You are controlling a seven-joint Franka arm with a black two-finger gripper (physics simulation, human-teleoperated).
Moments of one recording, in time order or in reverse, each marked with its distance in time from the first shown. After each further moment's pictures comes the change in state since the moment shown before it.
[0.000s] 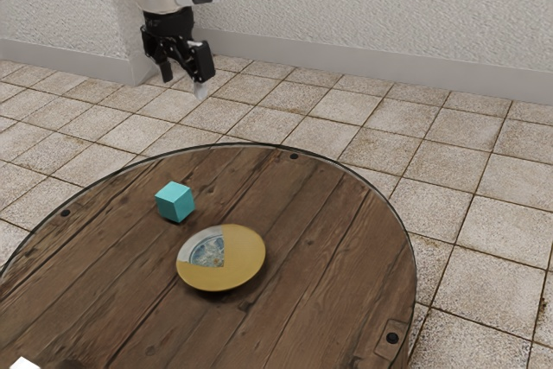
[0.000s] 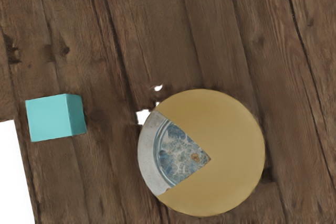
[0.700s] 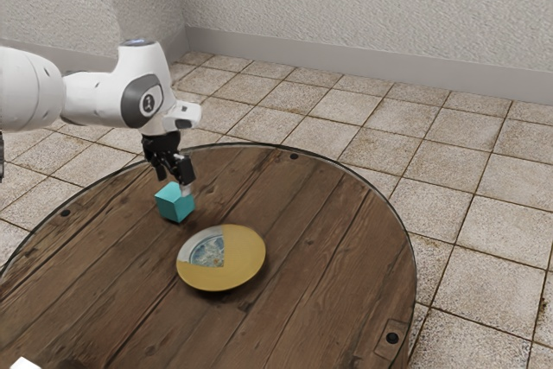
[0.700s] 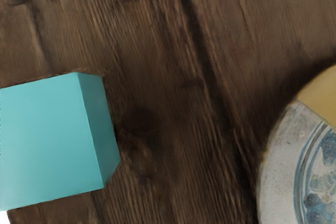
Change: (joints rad) arm 0.182 0.238 0.058 -0.382 -0.141 0.535 0.337
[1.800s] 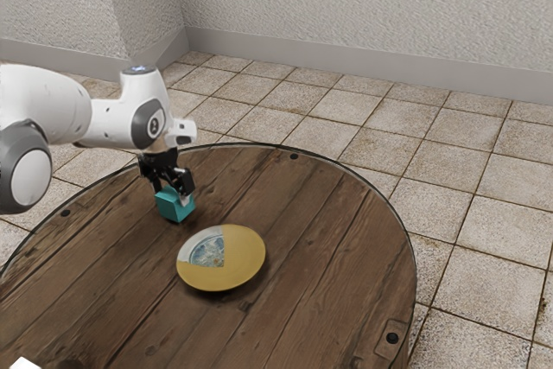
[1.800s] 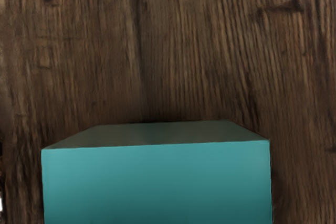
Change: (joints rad) arm 0.070 0.227 0.016 0.121 -0.060 0.114 -0.074
